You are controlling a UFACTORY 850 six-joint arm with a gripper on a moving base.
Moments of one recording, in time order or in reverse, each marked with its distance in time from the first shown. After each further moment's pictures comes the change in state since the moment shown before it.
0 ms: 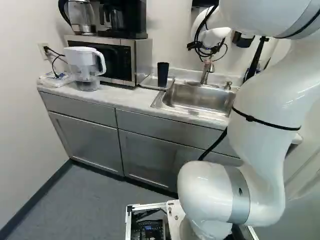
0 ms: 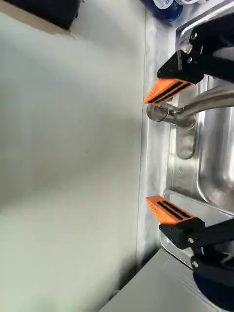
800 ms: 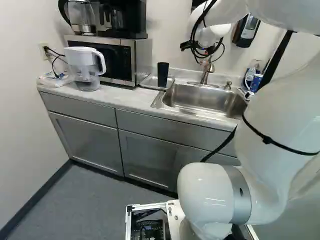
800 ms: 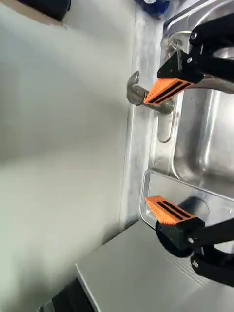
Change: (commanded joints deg) arm 4.2 10.6 10.9 0.0 0.0 0.0
